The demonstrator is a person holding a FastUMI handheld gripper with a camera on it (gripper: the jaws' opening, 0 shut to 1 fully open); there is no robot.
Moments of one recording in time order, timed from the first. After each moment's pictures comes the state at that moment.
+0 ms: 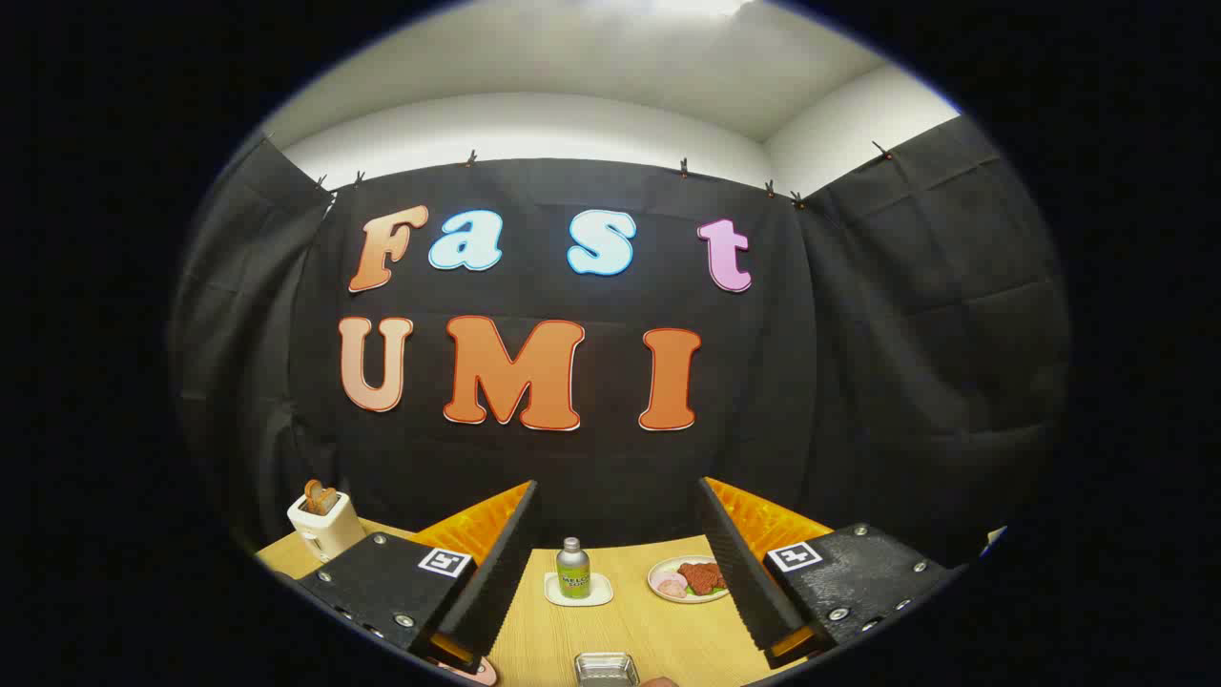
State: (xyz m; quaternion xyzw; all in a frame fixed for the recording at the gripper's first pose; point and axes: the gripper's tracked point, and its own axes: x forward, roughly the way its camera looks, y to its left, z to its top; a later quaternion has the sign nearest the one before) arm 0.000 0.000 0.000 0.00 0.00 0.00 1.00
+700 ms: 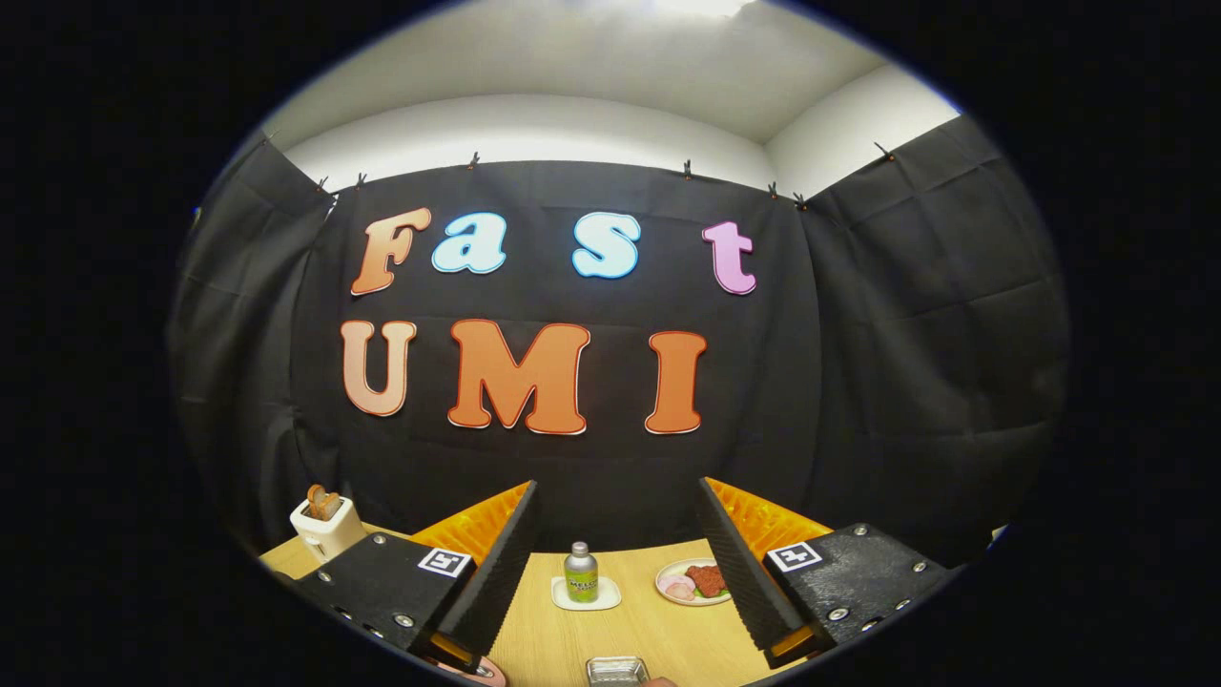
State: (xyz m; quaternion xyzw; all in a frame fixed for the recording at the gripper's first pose) arm 0.006 0.023 -0.001 0.01 0.00 0.01 1.00
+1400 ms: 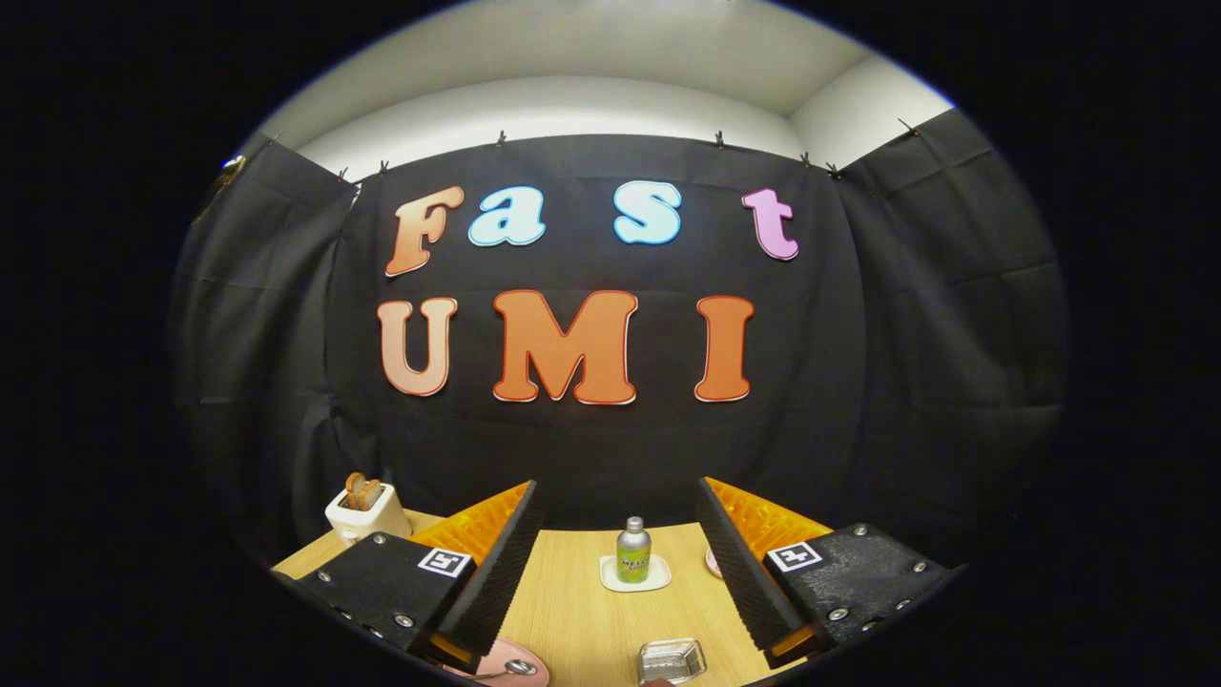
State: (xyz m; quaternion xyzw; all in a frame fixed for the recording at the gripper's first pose) arm -0.004 0.088 -0.040 0.02 0.06 0.08 1.00
